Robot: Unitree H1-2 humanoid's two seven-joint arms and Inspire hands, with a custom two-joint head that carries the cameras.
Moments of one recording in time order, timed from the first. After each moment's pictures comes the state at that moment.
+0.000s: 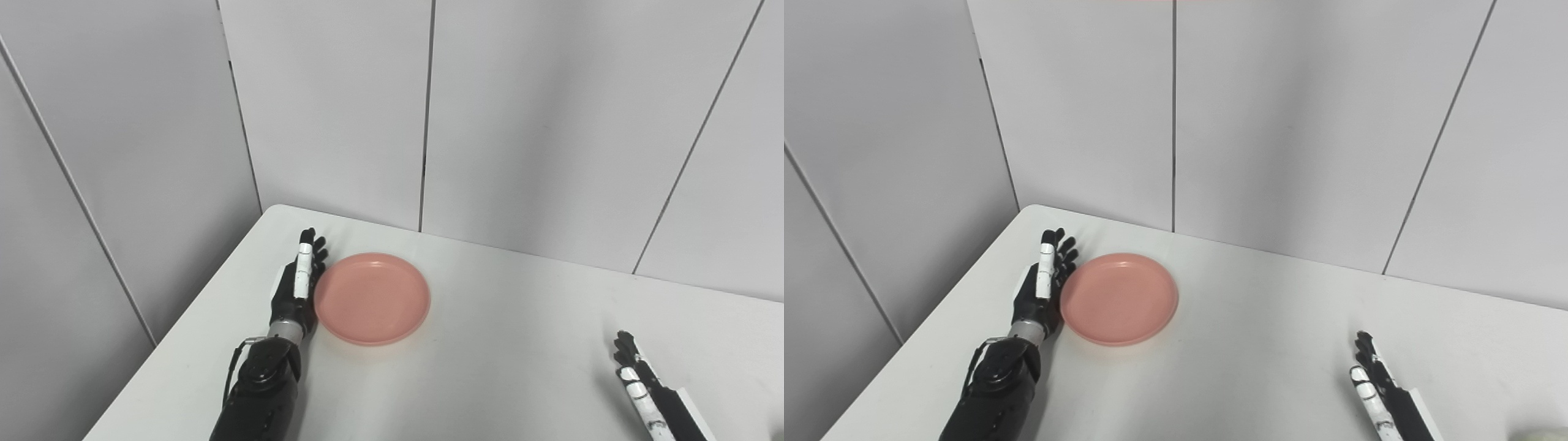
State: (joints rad) left arm -0.44 0.15 0.17 0.43 -0.24 0.02 0.03; right arm -0.19 -0.23 0.05 0.08 -0.02 -0.01 0.21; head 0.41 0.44
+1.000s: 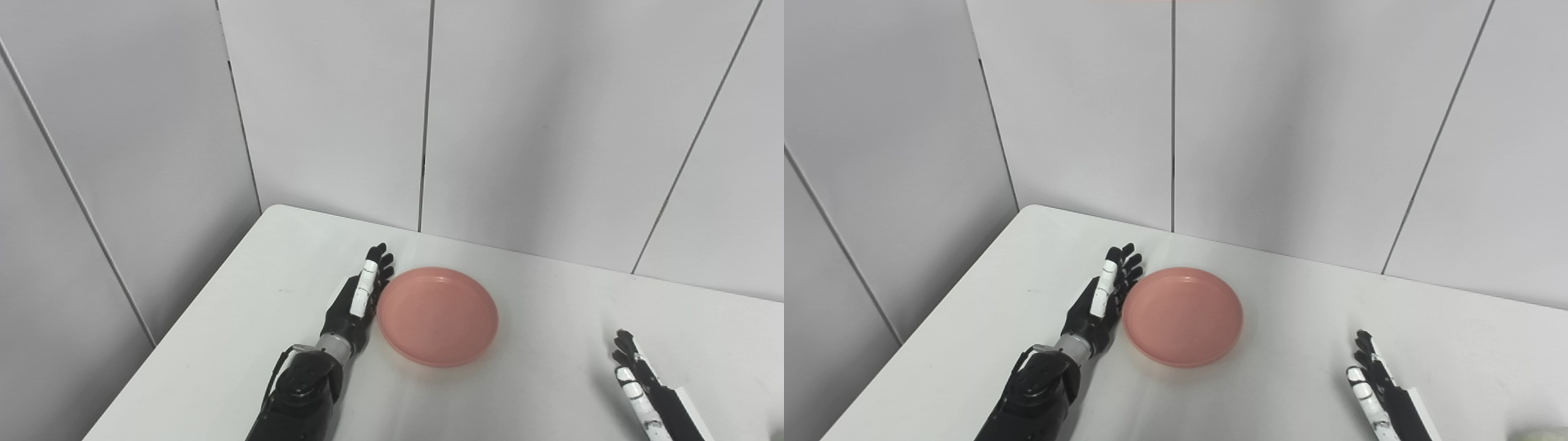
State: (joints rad) left arm -0.40 0.09 0.01 0.32 -0.19 0.10 -0.05; right arm -0.19 -0.23 0.06 0.09 -0.06 -0.02 0.18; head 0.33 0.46
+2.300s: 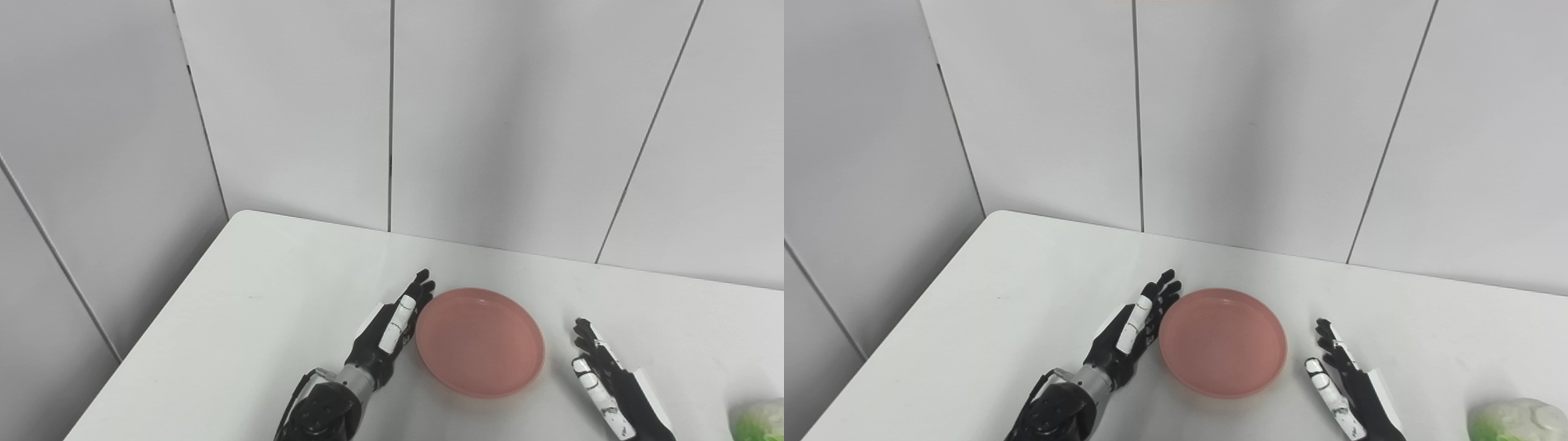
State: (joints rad) left arm -0.36 0.02 -0.16 0.32 -0.13 0.04 -0.15; right arm -0.20 -0.23 0.10 0.15 -0.16 -0.12 0.10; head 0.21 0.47
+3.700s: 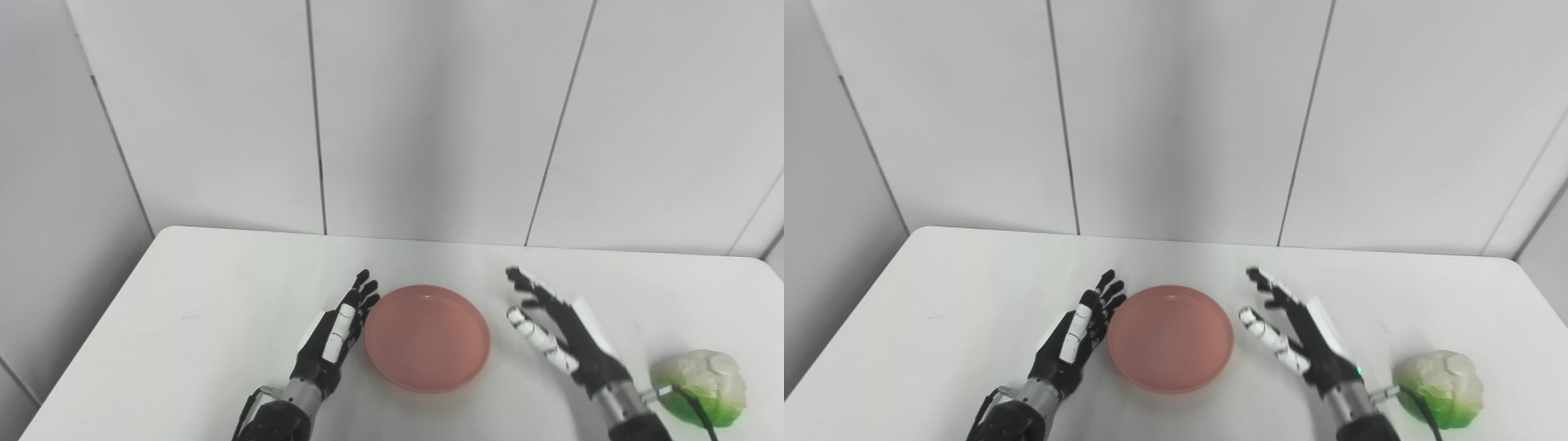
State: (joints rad) left arm -0.37 0.02 -0.13 0.43 -0.12 -0.10 -0.17; right arm -0.33 -0.30 0.06 -0.03 -0.31 -0.09 0.10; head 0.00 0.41
